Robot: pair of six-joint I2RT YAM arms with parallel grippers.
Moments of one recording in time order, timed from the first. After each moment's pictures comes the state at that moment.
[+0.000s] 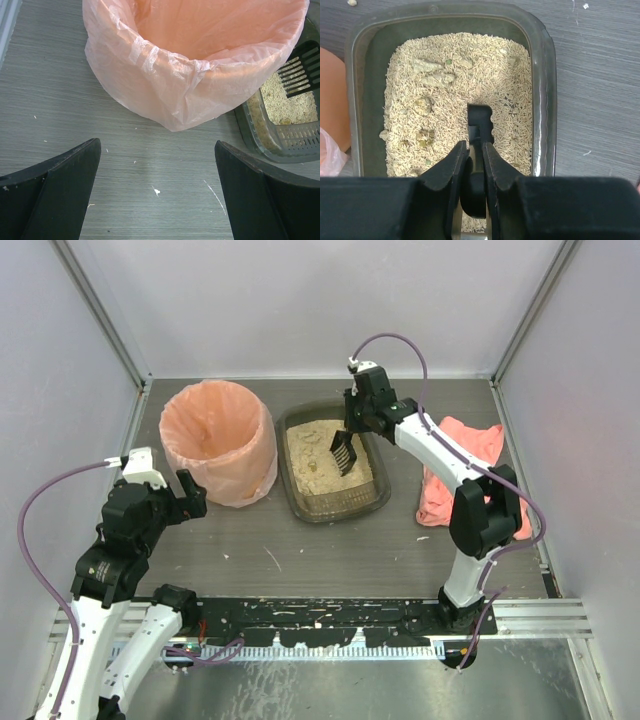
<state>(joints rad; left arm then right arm) -0.25 0.53 0.89 -0.78 -0.20 -0.30 0.48 1.80 1.57 -0.48 0.06 0.24</state>
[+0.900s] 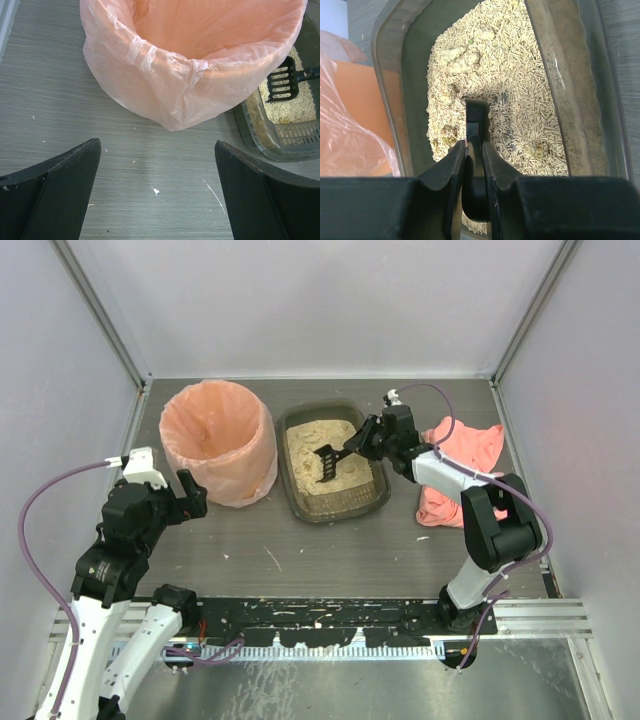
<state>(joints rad) -0.25 0.53 0.89 -0.78 -0.19 -0.30 0.37 1.68 1.06 0.06 -0.21 0.70</state>
